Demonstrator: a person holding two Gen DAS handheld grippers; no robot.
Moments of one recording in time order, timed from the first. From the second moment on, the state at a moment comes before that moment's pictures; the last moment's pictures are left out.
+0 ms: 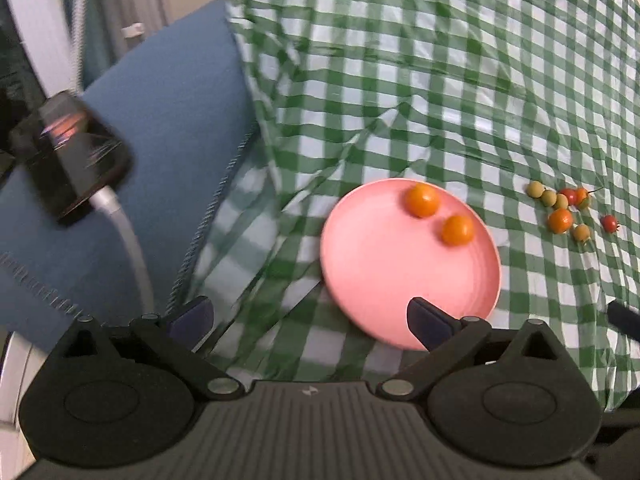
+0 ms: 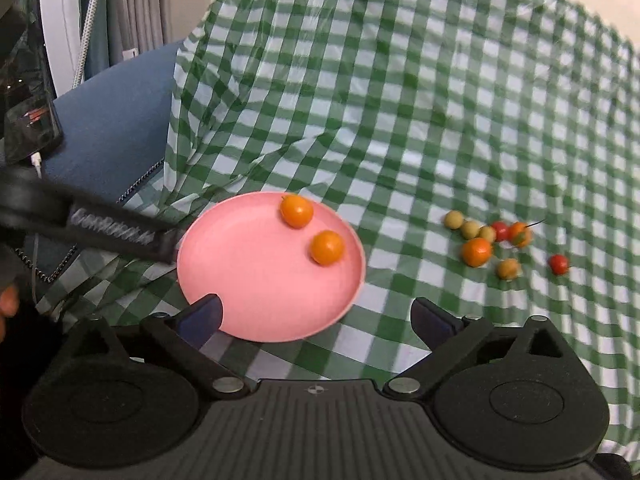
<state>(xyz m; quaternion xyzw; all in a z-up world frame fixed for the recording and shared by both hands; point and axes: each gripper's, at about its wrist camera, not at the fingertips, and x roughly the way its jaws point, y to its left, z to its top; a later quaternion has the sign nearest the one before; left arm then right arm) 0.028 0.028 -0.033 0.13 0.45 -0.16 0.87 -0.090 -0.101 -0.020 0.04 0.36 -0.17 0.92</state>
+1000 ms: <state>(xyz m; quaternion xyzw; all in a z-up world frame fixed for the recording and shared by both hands) -0.053 0.048 0.012 0.15 0.39 -0.17 0.89 -0.170 -0.082 0.022 0.06 0.28 -0.19 0.94</state>
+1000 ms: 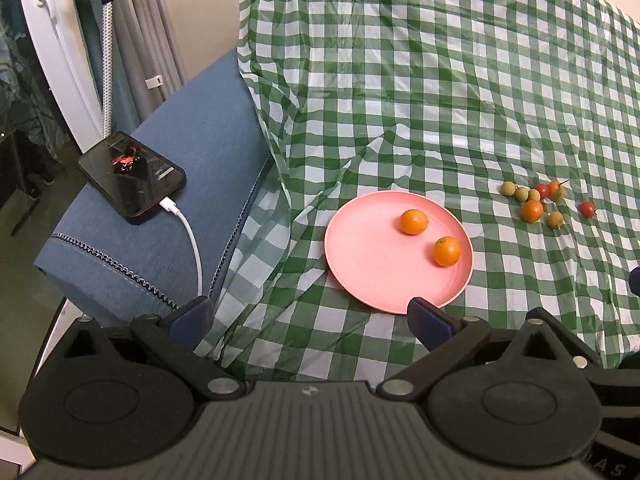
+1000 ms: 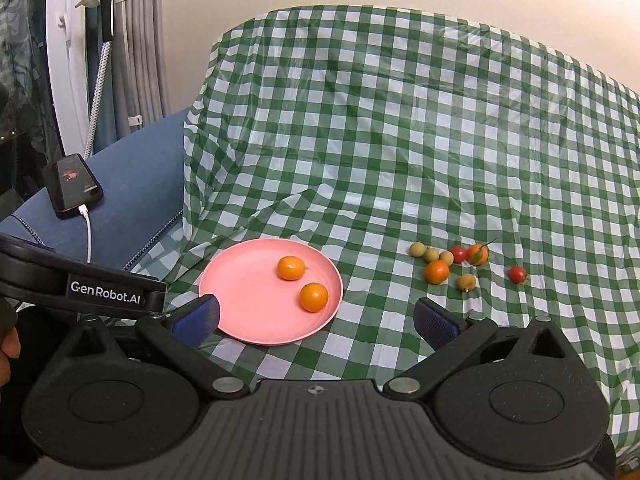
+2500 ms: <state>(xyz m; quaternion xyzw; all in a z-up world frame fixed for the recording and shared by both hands) -0.027 -0.032 -0.026 0.26 0.44 -0.18 0.84 -0.172 -0.165 -0.025 0.19 0.30 -0.23 0.91</state>
